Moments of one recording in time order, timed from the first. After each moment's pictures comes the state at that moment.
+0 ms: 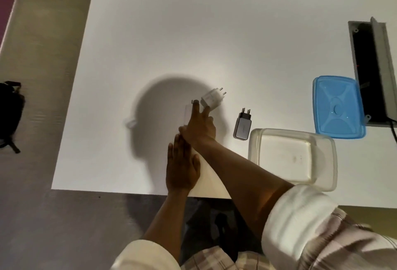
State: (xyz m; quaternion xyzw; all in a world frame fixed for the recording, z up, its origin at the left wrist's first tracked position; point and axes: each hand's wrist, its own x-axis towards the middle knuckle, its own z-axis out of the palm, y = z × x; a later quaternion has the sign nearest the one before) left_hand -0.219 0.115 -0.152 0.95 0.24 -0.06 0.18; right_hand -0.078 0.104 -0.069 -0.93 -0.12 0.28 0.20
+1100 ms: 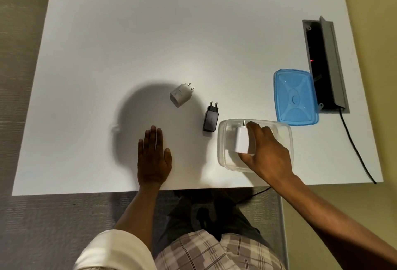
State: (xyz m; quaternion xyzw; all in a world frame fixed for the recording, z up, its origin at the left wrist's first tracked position) left_hand -0.219 0.113 -0.149 0.96 0.22 -0.02 0.17; right_hand -0.076 -0.160 0.011 -0.97 -0.15 0.19 0.06
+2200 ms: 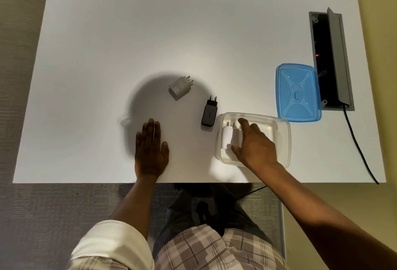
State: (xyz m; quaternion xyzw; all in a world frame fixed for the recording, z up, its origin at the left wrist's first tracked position) left_hand -0.219 0.111 -0.150 0.96 0.23 -0.02 0.17; right_hand -0.068 -0.136 -0.001 -0.95 -0.11 0.28 0.04
